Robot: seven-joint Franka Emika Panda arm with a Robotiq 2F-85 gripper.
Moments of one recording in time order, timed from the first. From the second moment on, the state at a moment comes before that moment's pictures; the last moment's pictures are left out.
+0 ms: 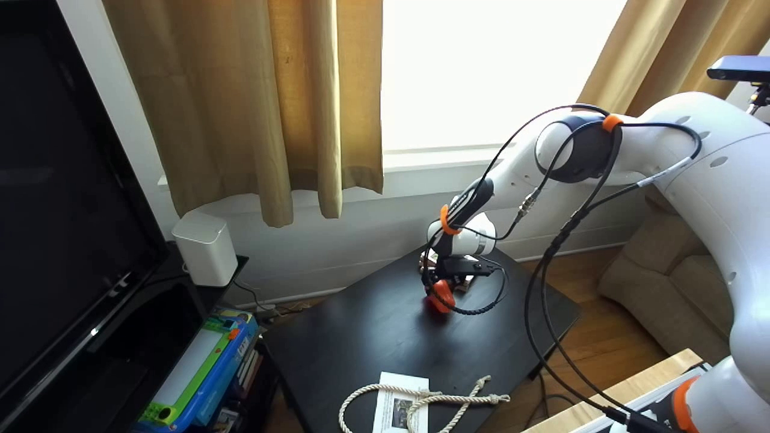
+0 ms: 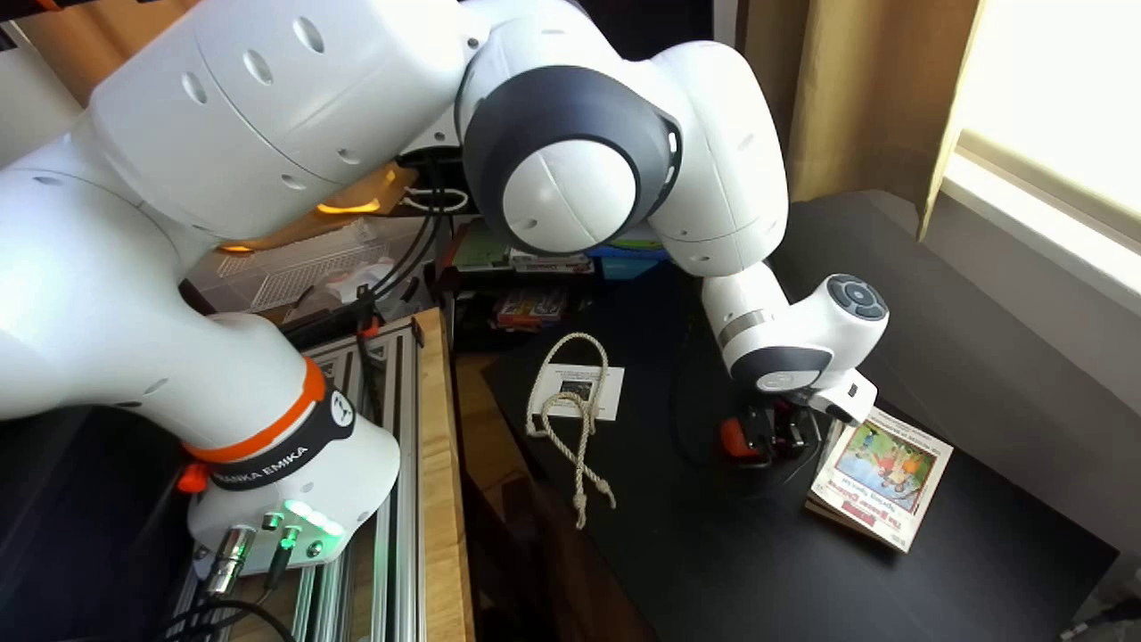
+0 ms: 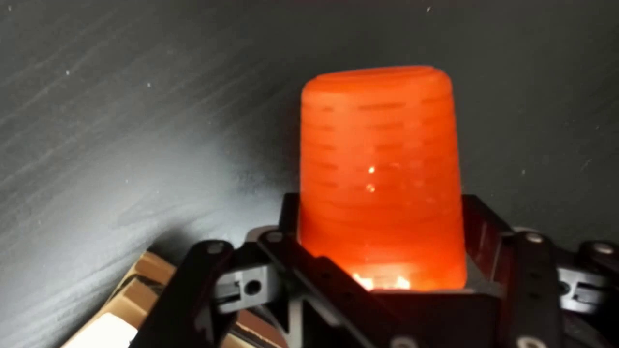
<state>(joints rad) -0.15 1.26 0.14 -1.57 0.05 2.67 0.01</state>
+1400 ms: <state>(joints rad) -0.22 1.42 0.15 -1.27 0.34 1.90 0.02</state>
